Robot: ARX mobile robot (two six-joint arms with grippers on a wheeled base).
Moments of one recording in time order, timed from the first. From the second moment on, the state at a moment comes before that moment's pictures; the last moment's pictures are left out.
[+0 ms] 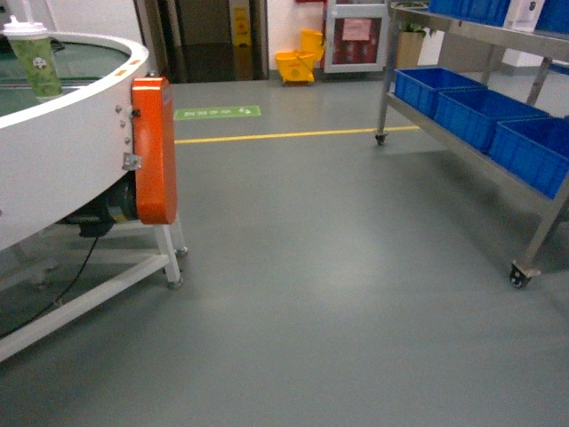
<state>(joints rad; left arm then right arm) 0.00 0.01 0.02 0.00 0.00 0.00 0.00 0.00 0.01 -0.01 0.00 0.01</state>
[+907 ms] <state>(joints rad) 0.00 0.01 0.02 0.00 0.00 0.00 0.00 0.00 0.01 -0.01 0.00 0.01</state>
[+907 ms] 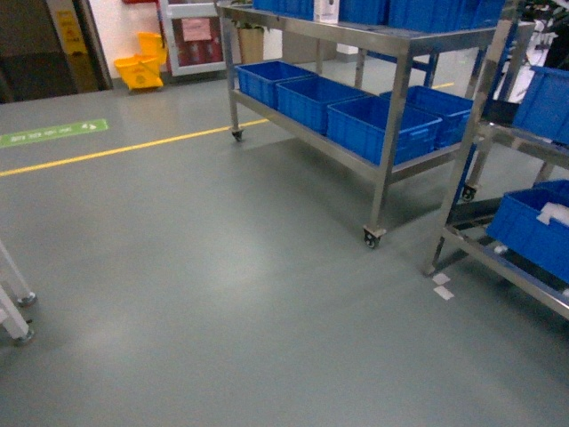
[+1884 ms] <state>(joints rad) 0.00 0.01 0.02 0.00 0.00 0.00 0.00 0.00 0.01 0.00 0.00 0.01</state>
